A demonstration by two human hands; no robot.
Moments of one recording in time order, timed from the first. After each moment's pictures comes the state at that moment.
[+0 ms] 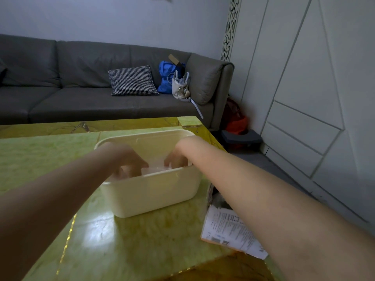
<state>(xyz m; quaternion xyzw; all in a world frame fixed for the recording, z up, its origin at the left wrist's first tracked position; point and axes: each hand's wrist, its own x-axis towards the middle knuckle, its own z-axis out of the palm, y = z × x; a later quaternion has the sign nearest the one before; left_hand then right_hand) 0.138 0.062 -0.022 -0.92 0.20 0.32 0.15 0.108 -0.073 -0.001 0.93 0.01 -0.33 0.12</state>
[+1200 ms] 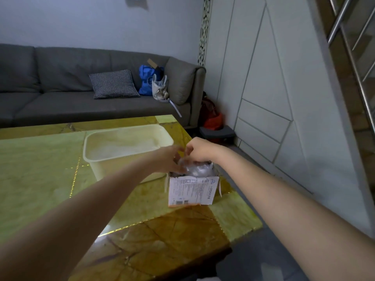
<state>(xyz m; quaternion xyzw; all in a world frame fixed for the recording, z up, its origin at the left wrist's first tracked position) -0.040 -0.027 0.015 -0.91 0.36 0.13 -0.18 -0.082 -0.154 0.034 0.96 -0.07 -0.09 -0.26</state>
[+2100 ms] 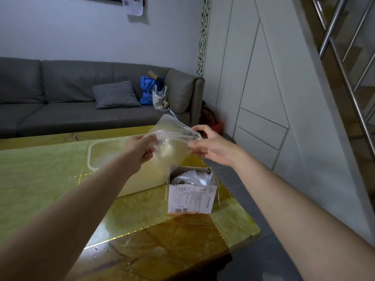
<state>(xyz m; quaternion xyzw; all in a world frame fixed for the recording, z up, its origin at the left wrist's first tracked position) -0.030 0.011 0.044 -0.70 0.04 0.12 -0.70 -0.102 -0.175 0.058 0.73 -0.07 0.01 -0.68</state>
